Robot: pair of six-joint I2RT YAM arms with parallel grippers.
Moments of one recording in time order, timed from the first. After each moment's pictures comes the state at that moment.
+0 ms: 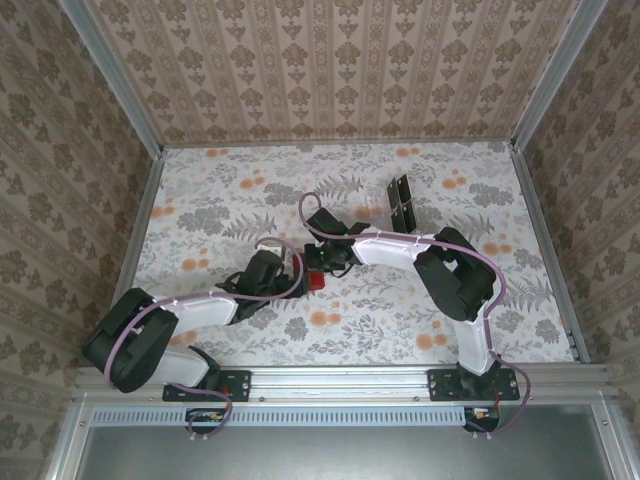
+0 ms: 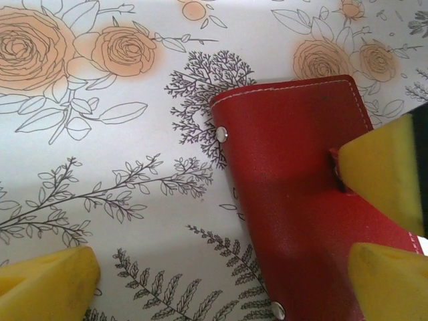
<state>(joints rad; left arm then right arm) -0.69 1.35 0.41 0.14 -0.08 -0.52 0.78 2.00 1.32 -0.36 -0.14 0.72</state>
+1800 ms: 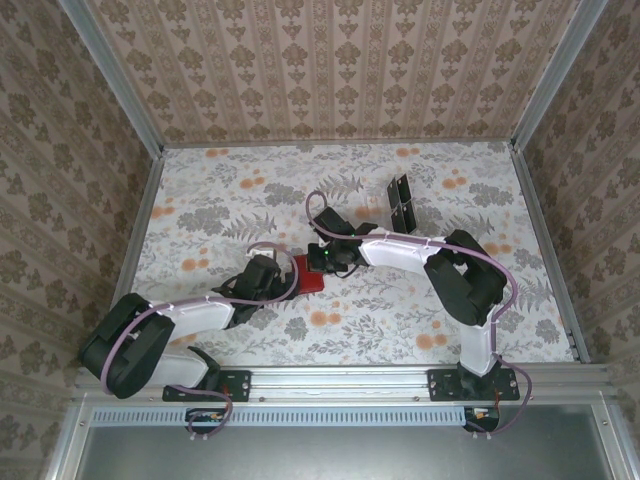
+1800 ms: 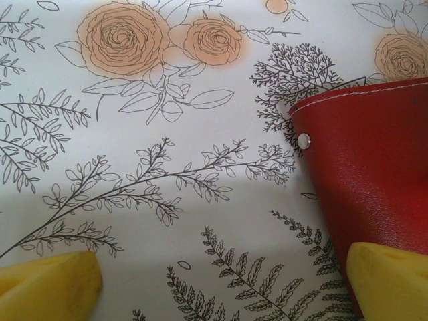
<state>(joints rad) -0.69 1.34 0.36 0.13 -0.21 -0.52 0.77 1.93 1.27 -0.36 -0.20 0.76</state>
